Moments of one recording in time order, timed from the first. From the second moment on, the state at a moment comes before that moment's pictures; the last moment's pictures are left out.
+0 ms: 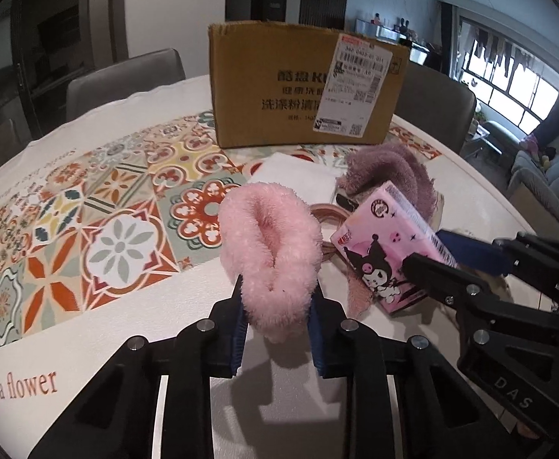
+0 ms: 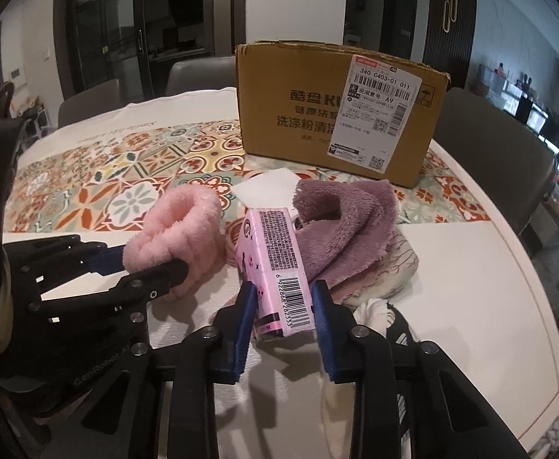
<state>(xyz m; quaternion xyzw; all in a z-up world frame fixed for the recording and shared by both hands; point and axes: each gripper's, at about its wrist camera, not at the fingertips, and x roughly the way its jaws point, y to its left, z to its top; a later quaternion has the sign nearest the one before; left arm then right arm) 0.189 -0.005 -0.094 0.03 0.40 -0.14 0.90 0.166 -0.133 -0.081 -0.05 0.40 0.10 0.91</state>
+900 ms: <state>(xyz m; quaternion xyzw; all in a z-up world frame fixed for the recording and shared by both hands) 0.189 -0.014 0.018 0.02 0.30 -0.13 0.94 0.160 -0.159 0.014 0.01 0.30 0.06 0.95</state>
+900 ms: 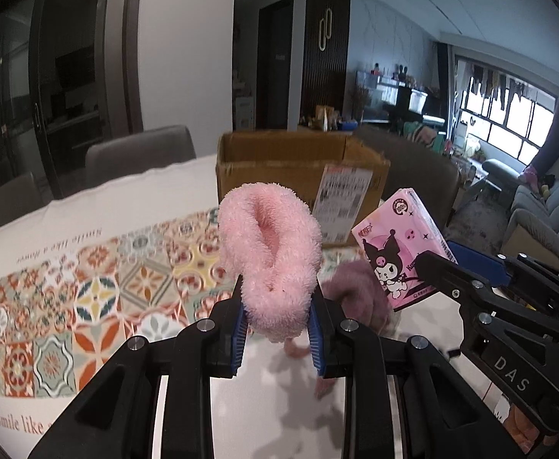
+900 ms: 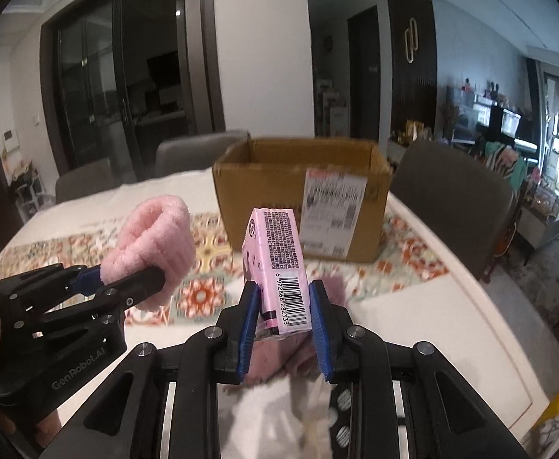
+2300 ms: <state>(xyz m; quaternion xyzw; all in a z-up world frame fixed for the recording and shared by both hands) 0.335 -0.050 0.065 0.07 0.23 -0.14 0.96 0.302 -0.183 0.085 0.00 0.19 -0.01 0.98</state>
